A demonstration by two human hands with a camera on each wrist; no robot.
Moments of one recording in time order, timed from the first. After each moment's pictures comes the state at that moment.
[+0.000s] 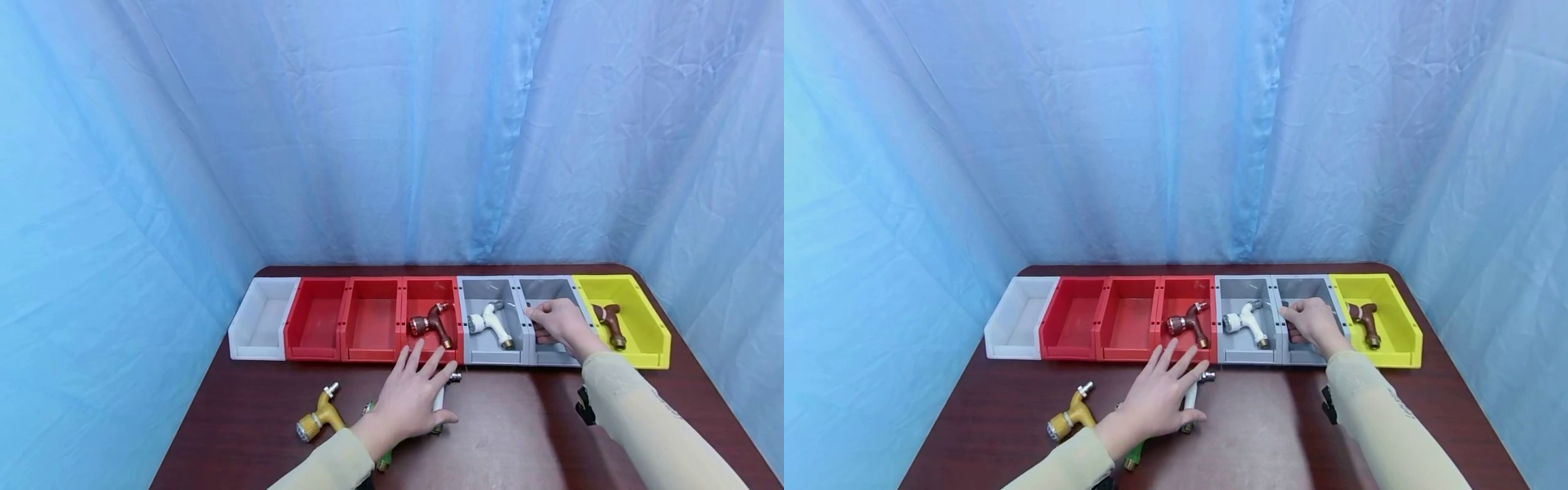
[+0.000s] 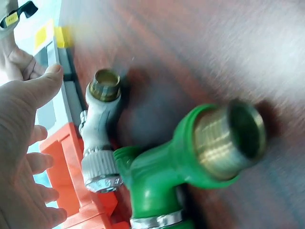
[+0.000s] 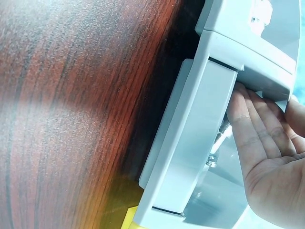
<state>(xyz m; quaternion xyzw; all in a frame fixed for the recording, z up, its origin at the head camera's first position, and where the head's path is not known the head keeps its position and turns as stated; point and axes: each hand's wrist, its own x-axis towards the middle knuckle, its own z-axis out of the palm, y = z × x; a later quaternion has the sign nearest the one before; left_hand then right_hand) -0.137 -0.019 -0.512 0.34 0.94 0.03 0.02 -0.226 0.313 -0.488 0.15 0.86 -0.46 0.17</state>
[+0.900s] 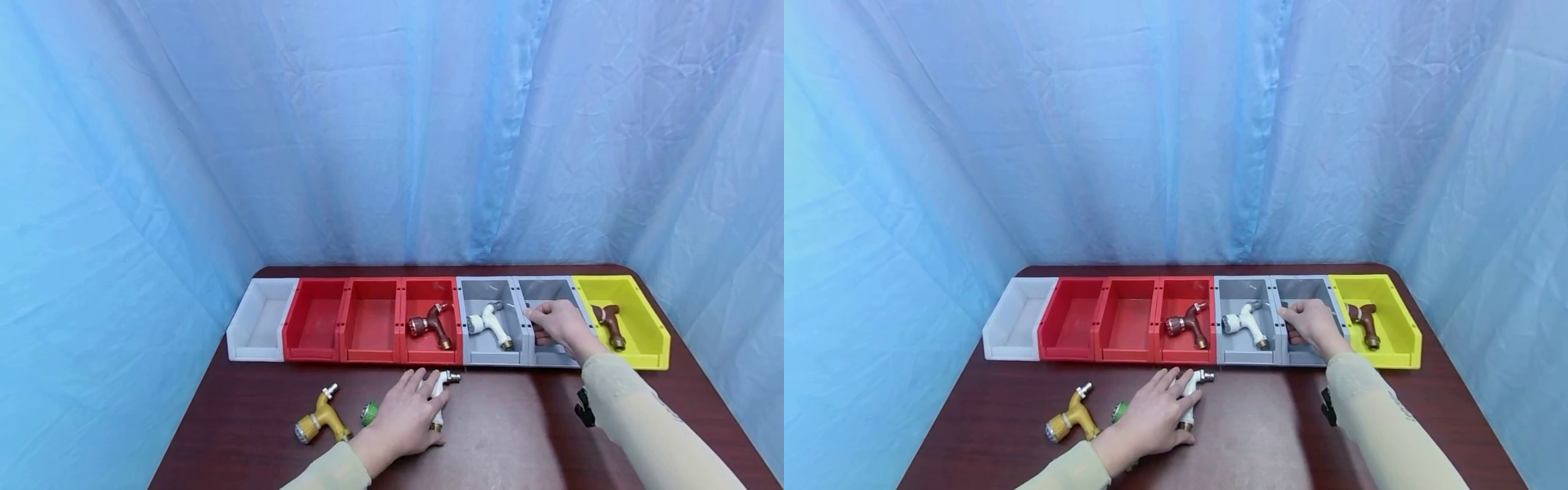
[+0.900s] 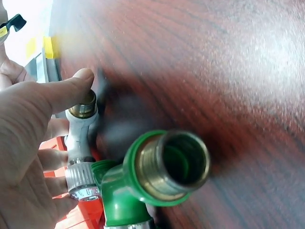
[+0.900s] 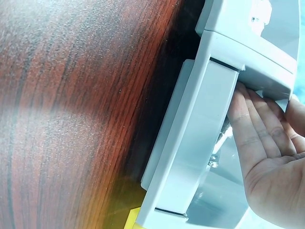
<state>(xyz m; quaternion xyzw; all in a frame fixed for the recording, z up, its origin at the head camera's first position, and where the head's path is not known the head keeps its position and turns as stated) -0.120 -0.026 -0.531 0.39 0.92 -0.02 0.02 -0.227 0.315 -0.491 0.15 0.86 -0.46 0.17</state>
